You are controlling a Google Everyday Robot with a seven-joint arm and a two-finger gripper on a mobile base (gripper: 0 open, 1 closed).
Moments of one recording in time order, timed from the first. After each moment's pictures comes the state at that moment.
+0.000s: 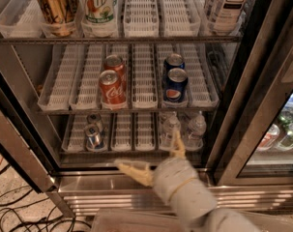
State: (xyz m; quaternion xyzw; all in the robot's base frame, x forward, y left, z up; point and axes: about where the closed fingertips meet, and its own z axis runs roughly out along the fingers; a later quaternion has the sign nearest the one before) arm 0.464 -0.029 0.793 -0.20 0.70 0.15 0.67
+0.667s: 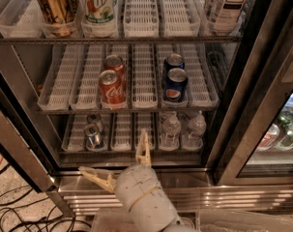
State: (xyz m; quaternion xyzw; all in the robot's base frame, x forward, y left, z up) arm 0.447 0.058 0.801 -0.23 0.66 0.13 0.71
